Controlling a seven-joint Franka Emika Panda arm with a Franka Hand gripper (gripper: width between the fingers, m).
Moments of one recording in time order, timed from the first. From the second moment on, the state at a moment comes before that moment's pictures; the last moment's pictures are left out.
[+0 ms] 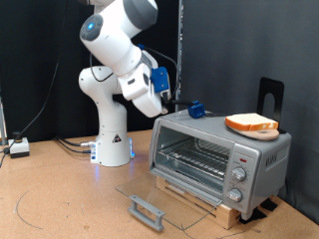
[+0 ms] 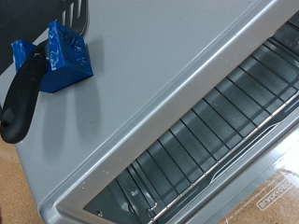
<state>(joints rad) 0.02 -0.34 -0.24 -2.38 0.59 1.65 -0.75</state>
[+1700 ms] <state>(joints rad) 0.04 -0.89 -0.10 -2.52 0.56 1.51 -0.77</state>
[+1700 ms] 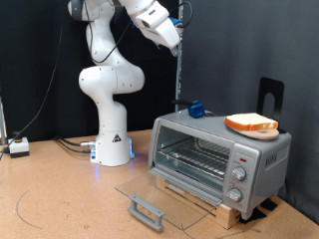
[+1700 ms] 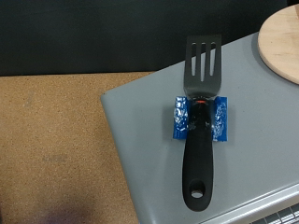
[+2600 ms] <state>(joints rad) 0.07 -0.91 0.16 -2.72 0.66 1.81 -0.81</state>
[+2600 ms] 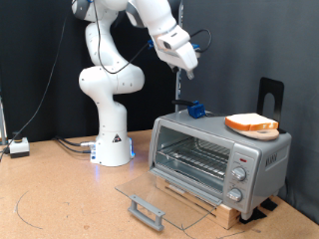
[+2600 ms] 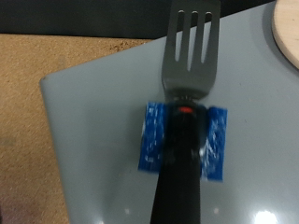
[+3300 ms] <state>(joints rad) 0.07 -0.91 0.27 -2.80 0.71 1.96 -0.78</state>
